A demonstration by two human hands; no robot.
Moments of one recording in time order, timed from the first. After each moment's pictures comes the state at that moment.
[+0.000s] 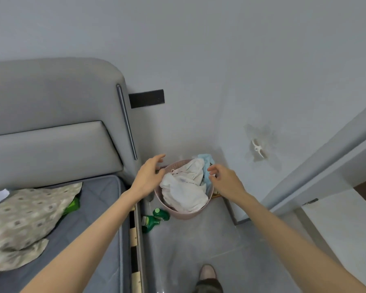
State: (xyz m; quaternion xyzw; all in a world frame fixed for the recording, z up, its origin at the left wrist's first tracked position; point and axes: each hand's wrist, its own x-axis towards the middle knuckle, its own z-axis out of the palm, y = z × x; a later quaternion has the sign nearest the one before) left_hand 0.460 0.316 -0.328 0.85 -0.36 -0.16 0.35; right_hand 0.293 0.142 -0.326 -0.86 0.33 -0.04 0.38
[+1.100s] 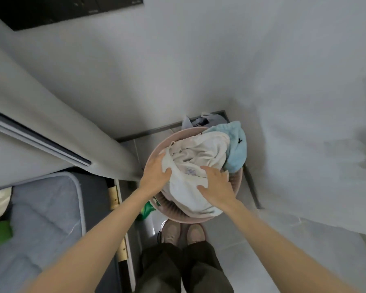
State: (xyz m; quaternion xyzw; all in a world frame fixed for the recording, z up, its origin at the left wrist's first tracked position) left_hand 0.665 0.160 -0.680 0.86 -0.21 -0.39 0.25; right_hand 0.512 0.033 -0.682 -0.85 0.35 0.22 0.33
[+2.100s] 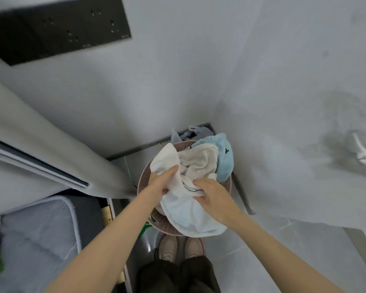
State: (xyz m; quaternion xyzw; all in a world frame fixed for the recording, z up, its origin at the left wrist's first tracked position) left_hand 0.666 0.119 -0.704 0.69 0.22 -0.51 0.47; right_hand 0.505 0.033 -0.658 -0.89 0.23 0.08 0.38
